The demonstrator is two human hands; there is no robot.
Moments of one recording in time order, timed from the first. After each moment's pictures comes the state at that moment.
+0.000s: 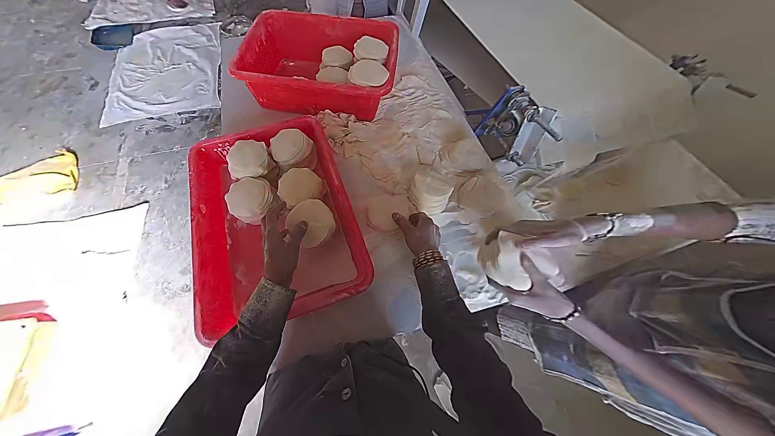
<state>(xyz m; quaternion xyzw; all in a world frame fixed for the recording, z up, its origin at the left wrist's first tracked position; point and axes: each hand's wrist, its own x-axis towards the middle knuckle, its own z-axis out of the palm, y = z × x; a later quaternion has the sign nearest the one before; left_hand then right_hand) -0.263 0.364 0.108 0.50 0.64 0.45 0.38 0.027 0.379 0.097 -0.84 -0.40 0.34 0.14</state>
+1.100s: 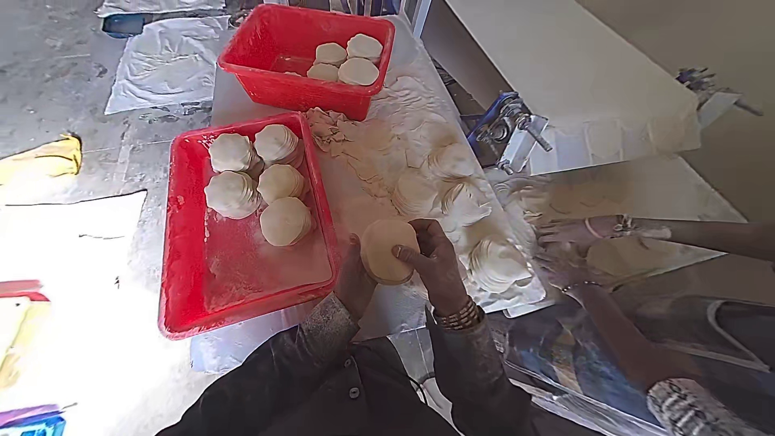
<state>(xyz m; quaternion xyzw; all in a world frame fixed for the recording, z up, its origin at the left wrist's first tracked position) -0.081 0.305 0.127 0.14 0.39 0.49 0.76 0.063 0.309 0.158 -0.57 -0.42 0.51 0.49</state>
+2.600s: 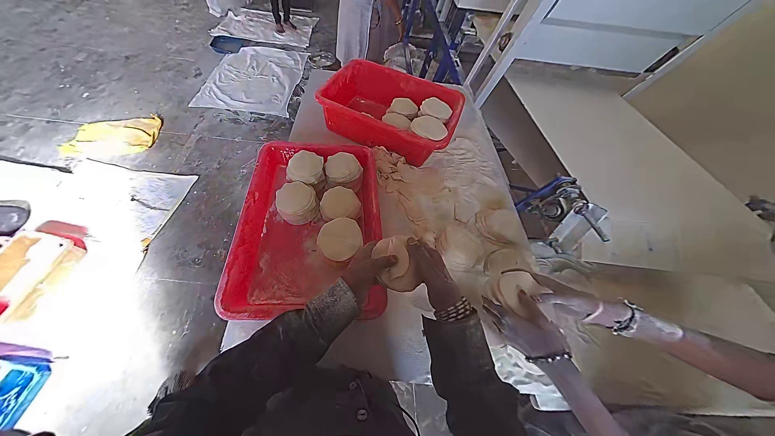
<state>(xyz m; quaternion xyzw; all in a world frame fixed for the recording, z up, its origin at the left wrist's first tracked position) -0.169 0.354 0.146 0.27 0.50 0.40 0.72 -0.013 0.374 0.164 -0.62 -0.52 0.51 0.30</state>
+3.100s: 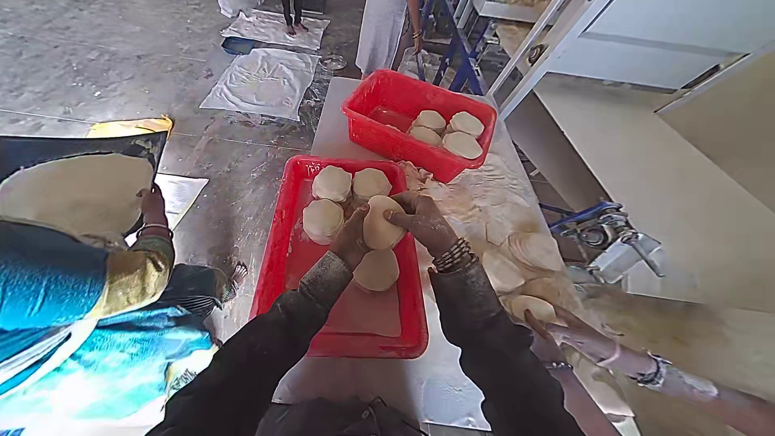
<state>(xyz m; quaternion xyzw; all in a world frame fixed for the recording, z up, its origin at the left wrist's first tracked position) -0.282 0.444 0.148 0.12 0.42 0.54 0.72 -0.131 0.488 0.218 -0.51 -0.66 0.51 0.23</state>
